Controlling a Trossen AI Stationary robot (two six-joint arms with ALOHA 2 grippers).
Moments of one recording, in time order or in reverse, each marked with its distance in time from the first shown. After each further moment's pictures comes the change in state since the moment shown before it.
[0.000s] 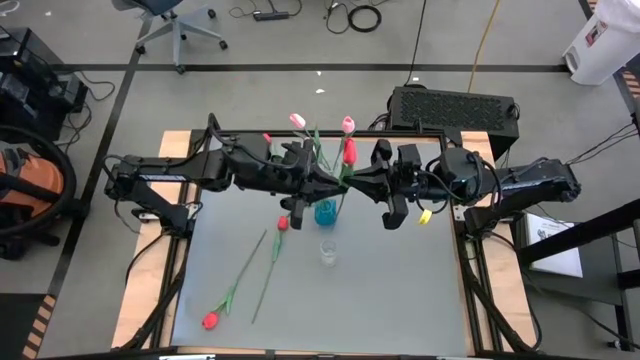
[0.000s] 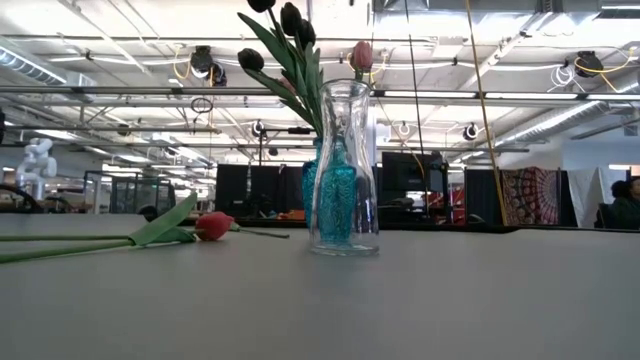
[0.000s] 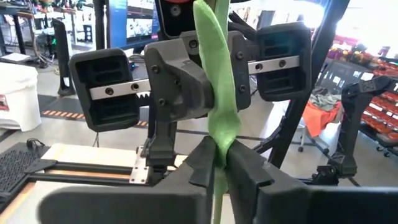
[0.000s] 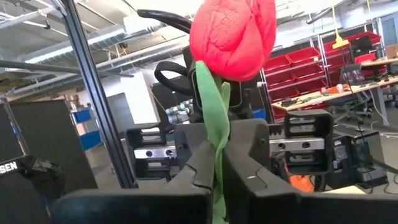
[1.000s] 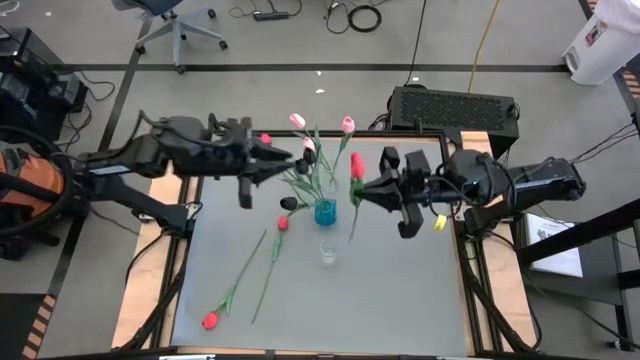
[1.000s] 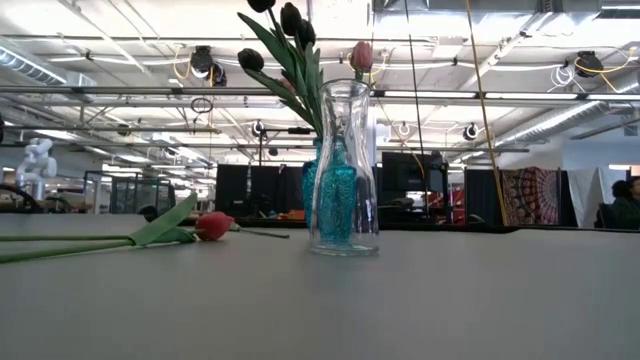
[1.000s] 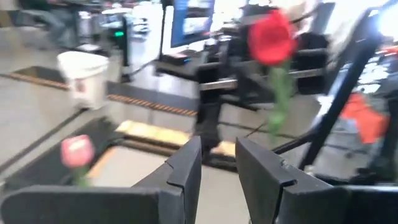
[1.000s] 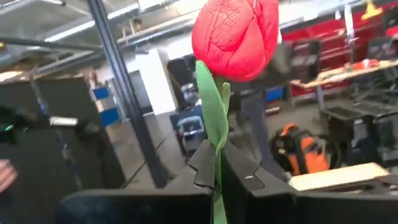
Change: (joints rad) left arm -0.002 -0.272 0.000 -0.345 -0.222 -0.019; right arm 0.043 -0.070 0.000 -0.155 -0.057 0.022
